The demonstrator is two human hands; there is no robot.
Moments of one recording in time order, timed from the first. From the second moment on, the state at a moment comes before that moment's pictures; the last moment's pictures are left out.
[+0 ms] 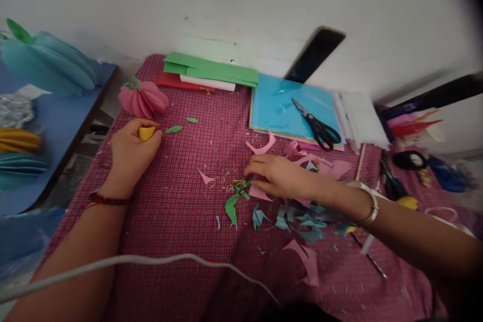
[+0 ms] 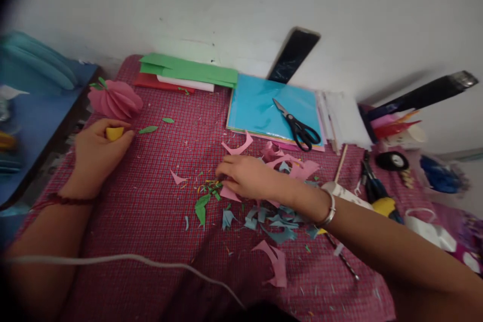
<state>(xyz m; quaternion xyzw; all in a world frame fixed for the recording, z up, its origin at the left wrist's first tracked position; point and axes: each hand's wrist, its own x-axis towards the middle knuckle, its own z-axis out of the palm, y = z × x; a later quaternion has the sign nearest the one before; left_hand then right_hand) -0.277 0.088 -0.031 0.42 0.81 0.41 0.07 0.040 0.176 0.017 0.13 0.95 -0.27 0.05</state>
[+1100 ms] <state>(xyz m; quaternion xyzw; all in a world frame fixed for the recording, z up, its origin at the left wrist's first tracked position) -0.279 0.090 -0.037 0.45 0.82 0.34 0.09 0.036 0.136 0.023 0.35 0.86 -0.36 0.03</state>
